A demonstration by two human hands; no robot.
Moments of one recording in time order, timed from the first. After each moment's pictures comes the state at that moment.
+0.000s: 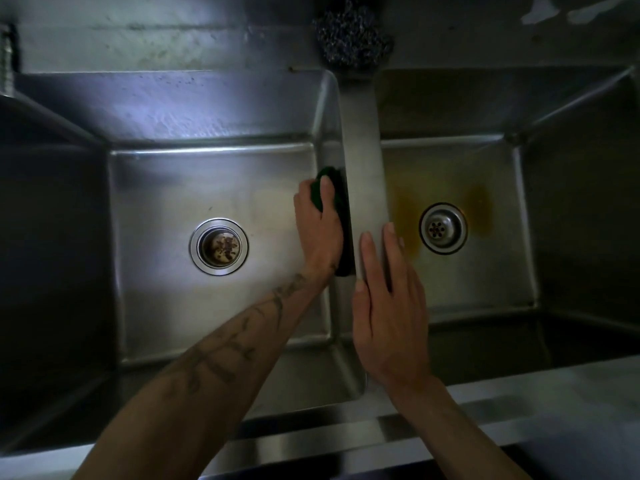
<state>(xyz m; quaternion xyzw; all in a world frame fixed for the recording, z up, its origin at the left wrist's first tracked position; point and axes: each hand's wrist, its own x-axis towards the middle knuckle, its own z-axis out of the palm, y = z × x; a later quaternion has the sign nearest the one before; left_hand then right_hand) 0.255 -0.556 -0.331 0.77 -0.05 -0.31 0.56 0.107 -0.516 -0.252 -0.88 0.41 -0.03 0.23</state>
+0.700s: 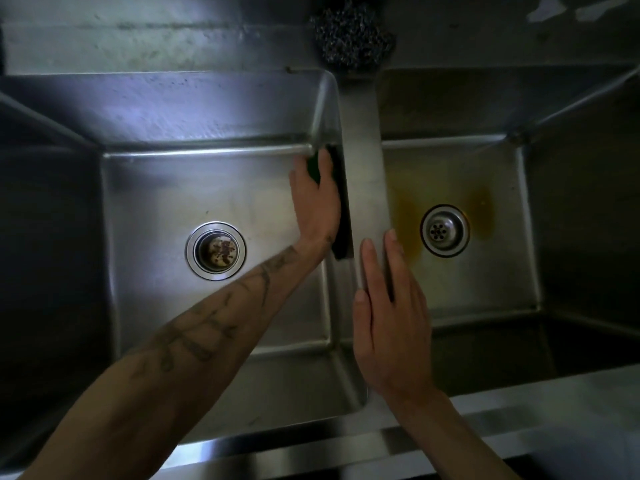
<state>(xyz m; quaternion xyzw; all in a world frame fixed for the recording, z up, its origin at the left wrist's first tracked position) 0.291 -0.586 -0.325 0.76 -0.06 -0.32 0.57 0.109 -0.517 -0.254 -0.88 0.41 -0.05 0.23</state>
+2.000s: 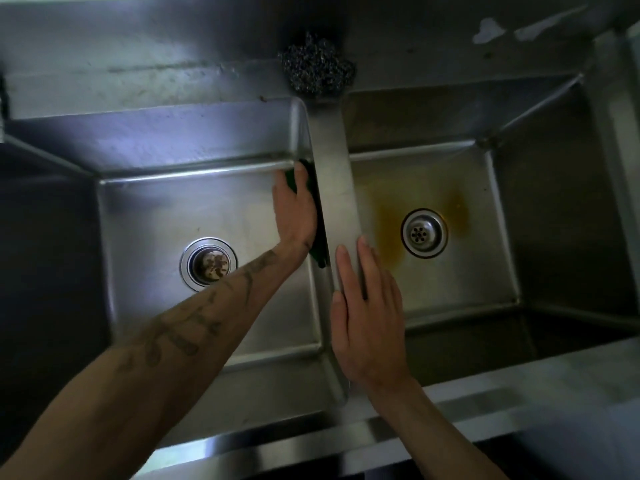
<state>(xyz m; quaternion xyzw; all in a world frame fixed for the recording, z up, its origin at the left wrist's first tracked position) 0.295 -0.587 -0.314 0.76 -0.05 -0.34 0.55 0.109 -0.516 -0.253 -0.88 0.42 -0.02 0.23</state>
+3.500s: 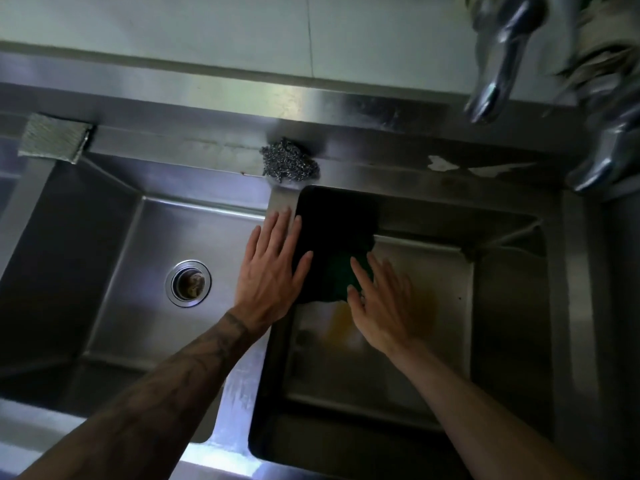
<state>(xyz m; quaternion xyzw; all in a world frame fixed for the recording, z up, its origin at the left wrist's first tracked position) 0.230 -0.614 -0.235 0.92 -0.38 -0.10 0.07 0.073 -0.771 -0.282 -0.93 0.26 0.15 0.22</state>
